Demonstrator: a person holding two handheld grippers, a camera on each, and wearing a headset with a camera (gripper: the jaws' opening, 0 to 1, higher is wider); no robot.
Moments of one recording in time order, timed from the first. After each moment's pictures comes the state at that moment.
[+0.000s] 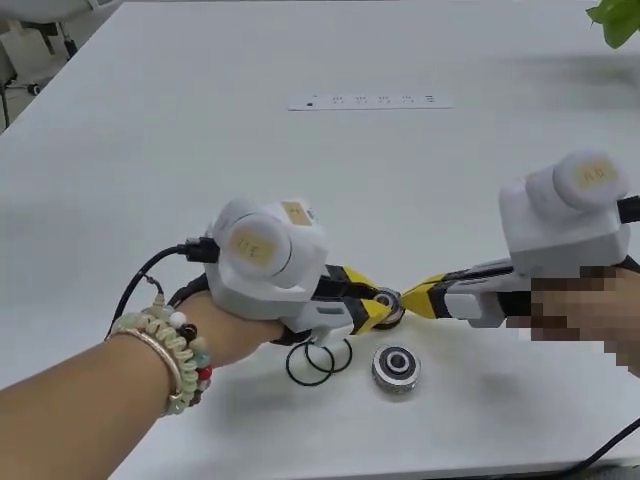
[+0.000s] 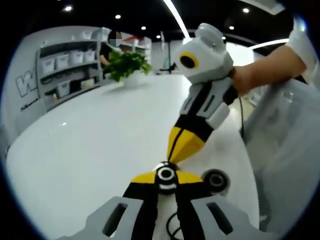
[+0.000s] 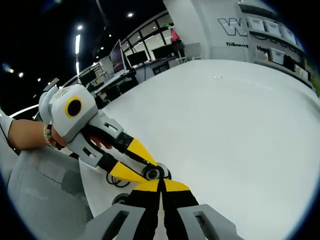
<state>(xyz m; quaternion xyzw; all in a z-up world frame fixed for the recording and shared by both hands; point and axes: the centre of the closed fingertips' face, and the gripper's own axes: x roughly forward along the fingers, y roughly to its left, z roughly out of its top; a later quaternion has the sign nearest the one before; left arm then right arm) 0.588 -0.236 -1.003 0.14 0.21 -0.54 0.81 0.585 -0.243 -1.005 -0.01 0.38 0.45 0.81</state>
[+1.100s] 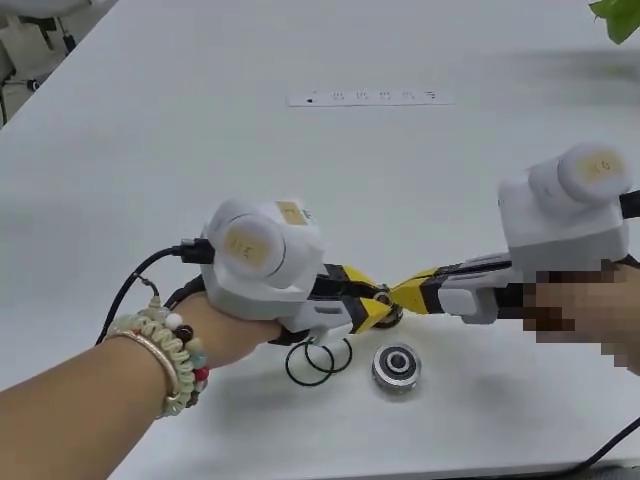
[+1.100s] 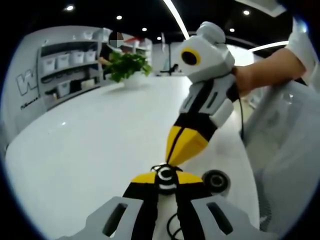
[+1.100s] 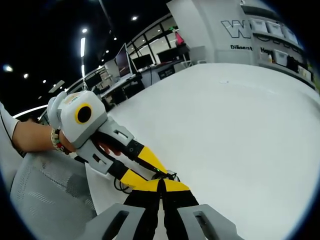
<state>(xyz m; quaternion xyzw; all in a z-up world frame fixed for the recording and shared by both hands) 0.590 -0.237 -1.003 0.13 0.21 -0.54 0.81 0.586 -0.231 -0.992 0.01 0.36 0.47 0.81</state>
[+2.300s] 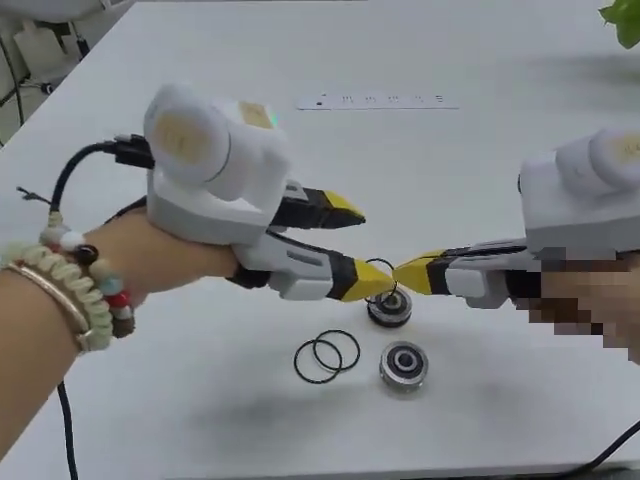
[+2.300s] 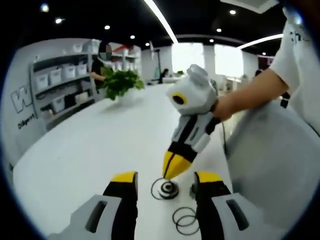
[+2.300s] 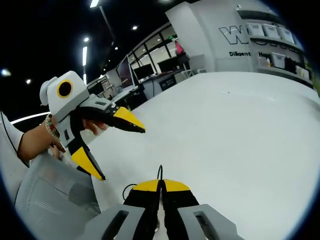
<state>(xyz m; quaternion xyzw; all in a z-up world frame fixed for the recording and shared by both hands) 0.576 -0.208 -0.911 0.15 0.17 -0.57 0.79 0.587 -0.221 -0.968 0.03 0.33 0.48 0.81</state>
